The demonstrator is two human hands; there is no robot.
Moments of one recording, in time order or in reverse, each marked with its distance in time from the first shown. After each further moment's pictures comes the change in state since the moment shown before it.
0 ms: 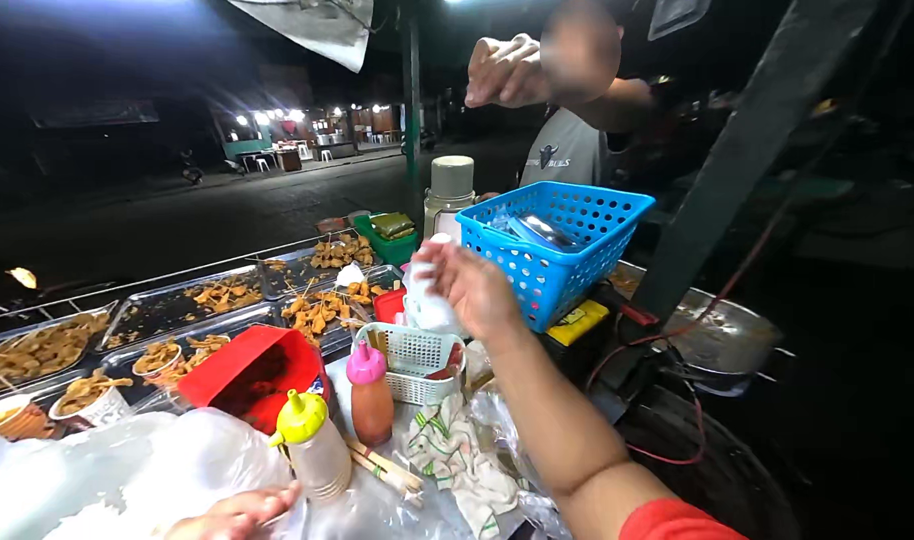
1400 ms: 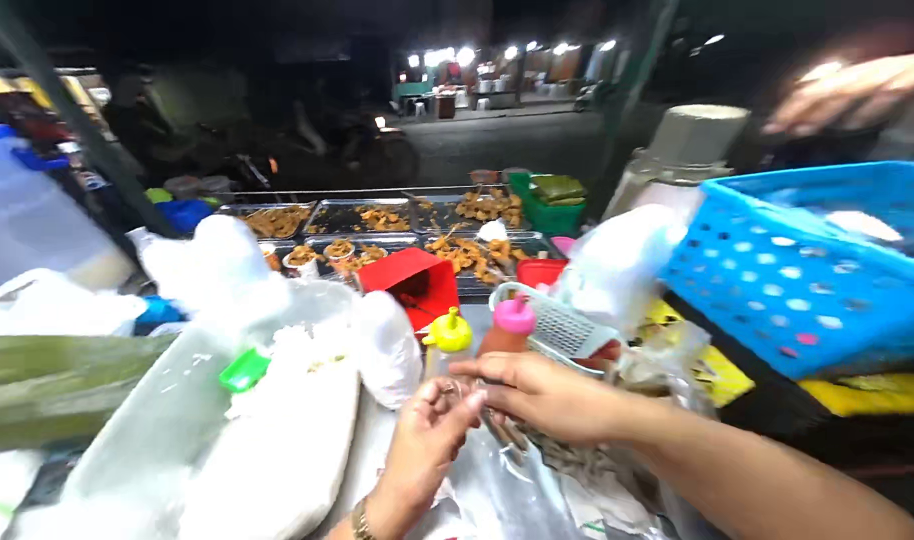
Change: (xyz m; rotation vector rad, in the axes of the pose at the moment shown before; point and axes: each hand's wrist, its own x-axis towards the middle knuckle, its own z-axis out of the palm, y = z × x) left_hand -0.024 -0.014 0.023 0.114 0.229 -0.554; right_hand -0.068 0.016 0.081 -0.518 -1.171 0.305
